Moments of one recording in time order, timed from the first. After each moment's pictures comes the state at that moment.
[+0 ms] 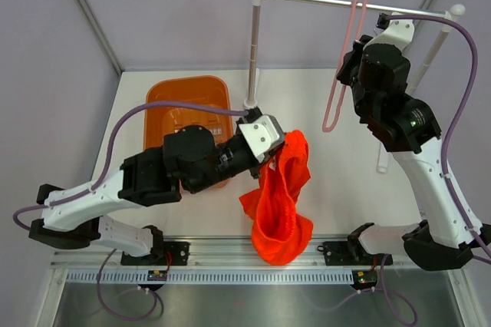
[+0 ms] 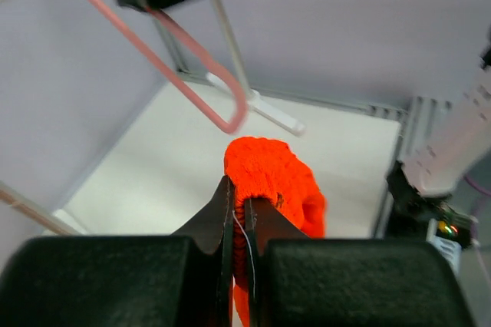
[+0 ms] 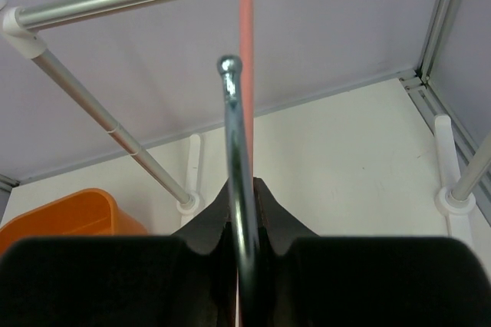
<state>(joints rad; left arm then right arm) -1.43 1.26 1.68 -0.47 -0.31 0.17 0.56 1.28 1.84 -0.69 0.68 0.35</state>
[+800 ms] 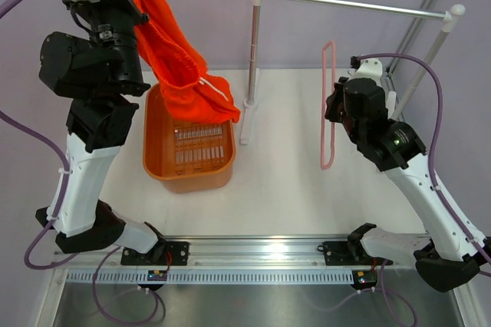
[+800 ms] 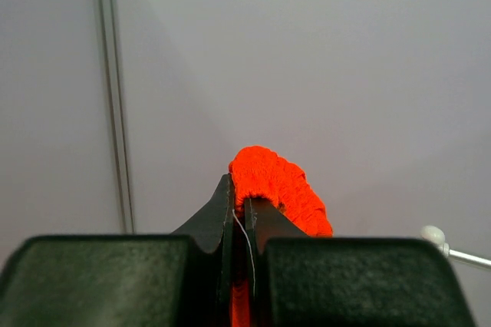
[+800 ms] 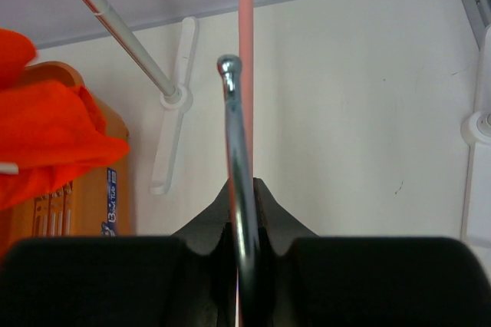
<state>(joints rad) -0.72 1.46 2.31 -0.13 -0.77 0.45 0.56 1.12 1.46 -0.73 0.49 0.41</state>
